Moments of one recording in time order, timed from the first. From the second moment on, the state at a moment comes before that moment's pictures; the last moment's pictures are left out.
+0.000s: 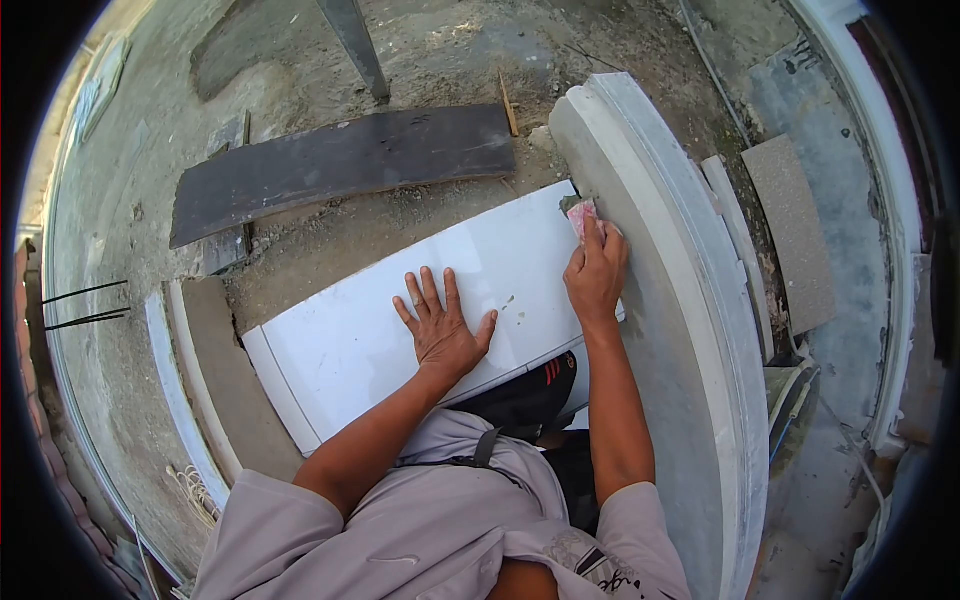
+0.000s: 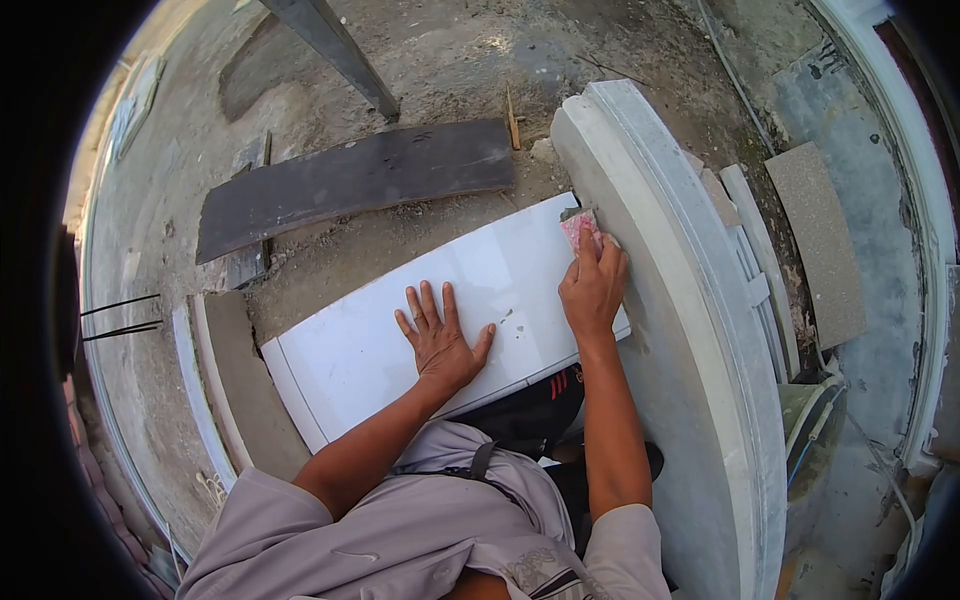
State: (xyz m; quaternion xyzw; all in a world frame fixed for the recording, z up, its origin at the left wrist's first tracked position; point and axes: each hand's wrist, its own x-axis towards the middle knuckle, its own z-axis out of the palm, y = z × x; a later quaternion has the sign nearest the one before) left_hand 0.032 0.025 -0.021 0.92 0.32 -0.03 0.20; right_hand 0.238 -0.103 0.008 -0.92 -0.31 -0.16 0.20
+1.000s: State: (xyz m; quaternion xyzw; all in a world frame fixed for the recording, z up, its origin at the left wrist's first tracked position) left_hand 0.034 0.024 -0.017 0.92 0.33 -0.03 0.20; right_hand 0.235 -0.076 0.000 -0.94 -0.27 -0.14 0.14
